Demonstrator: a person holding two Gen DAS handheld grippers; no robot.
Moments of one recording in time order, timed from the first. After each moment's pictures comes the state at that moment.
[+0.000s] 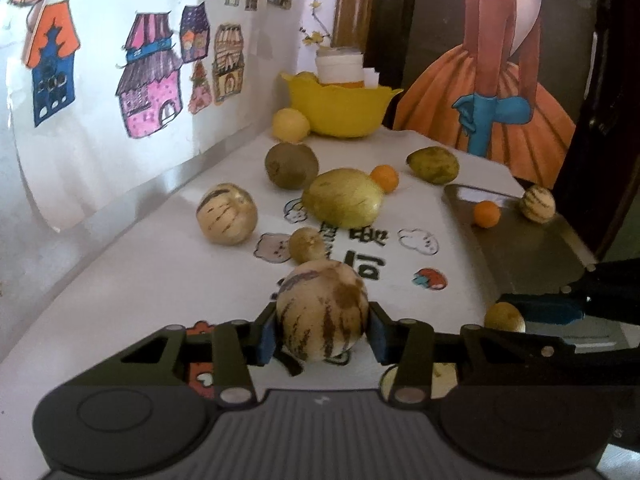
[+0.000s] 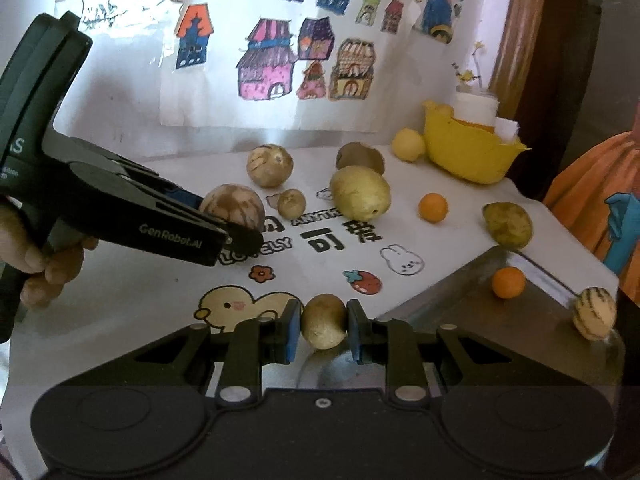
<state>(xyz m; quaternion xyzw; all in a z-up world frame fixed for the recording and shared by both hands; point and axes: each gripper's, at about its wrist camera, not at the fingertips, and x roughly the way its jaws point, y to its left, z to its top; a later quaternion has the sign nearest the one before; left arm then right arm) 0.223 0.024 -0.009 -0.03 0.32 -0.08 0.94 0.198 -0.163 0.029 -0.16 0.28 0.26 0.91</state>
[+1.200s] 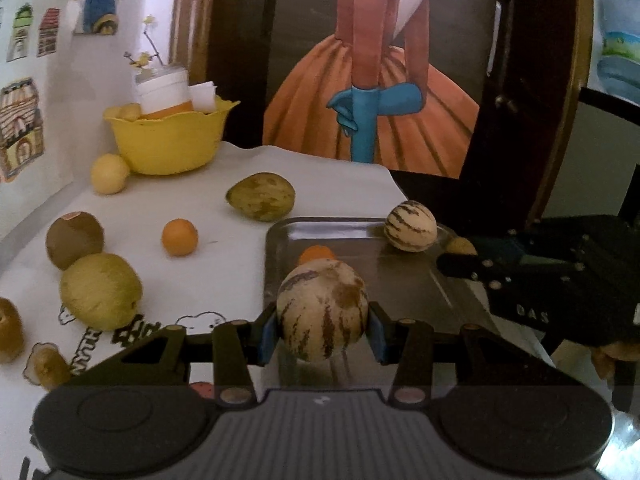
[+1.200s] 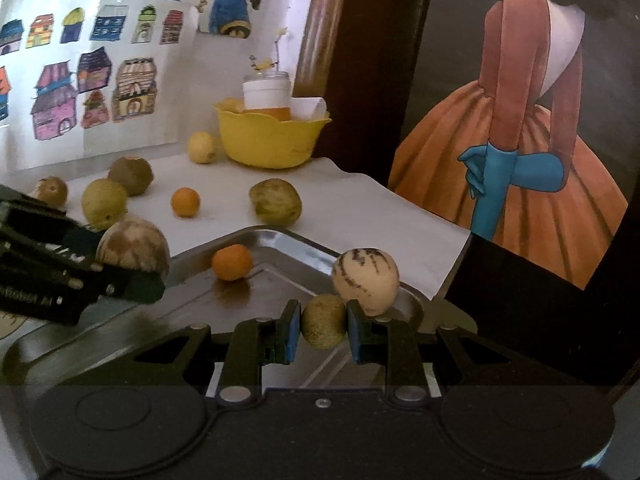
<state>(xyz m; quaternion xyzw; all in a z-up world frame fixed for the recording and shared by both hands) 0.292 -0.124 -0.003 0.01 0.30 -0.21 0.93 0.277 -0.330 0.026 -0.11 0.25 0.10 0.96</state>
